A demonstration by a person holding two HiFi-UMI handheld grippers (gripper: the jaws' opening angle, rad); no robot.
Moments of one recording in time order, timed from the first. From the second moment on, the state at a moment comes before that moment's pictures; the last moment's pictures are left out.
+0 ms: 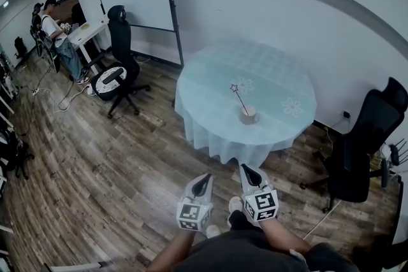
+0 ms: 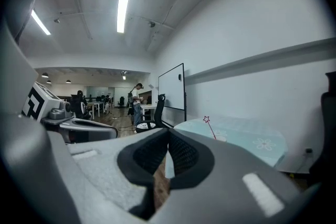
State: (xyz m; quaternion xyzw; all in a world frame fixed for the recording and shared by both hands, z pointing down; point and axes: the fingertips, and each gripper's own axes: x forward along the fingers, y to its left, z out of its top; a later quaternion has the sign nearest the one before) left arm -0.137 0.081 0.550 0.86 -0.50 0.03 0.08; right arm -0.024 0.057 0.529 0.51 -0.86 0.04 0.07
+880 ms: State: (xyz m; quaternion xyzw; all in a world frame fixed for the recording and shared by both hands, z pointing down) left arm -0.102 -0.058 0.559 0.85 -0.52 0.05 0.09; right arm 0.013 -0.084 0.537 0.48 -0.87 0.07 0.05
